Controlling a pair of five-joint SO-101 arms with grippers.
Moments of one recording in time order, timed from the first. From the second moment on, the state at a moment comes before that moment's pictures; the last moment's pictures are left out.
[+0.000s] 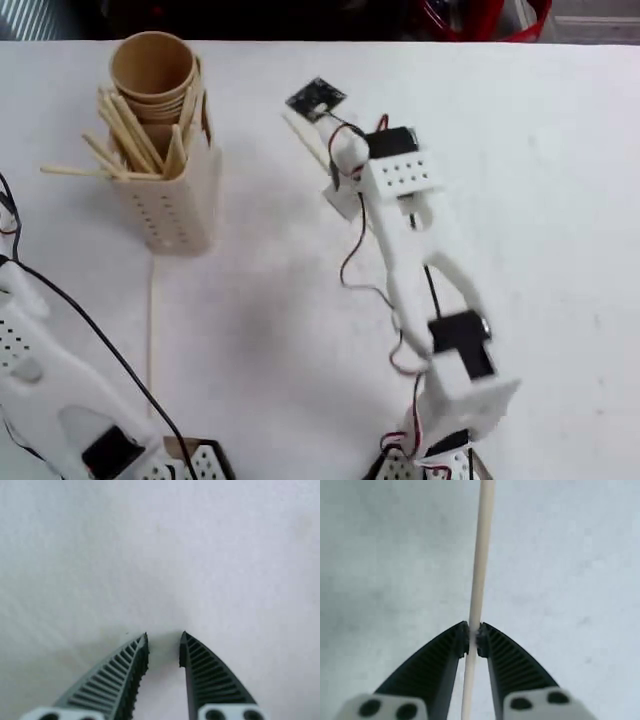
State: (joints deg) left arm -49.5 59.6 -30.1 43.6 2.3; right arm -19.6 10.5 -5.8 73.4 30.4
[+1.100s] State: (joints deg) left arm -48.2 59.6 -29.8 43.6 2.3; right arm -49.7 2.3 -9.2 17.0 15.6
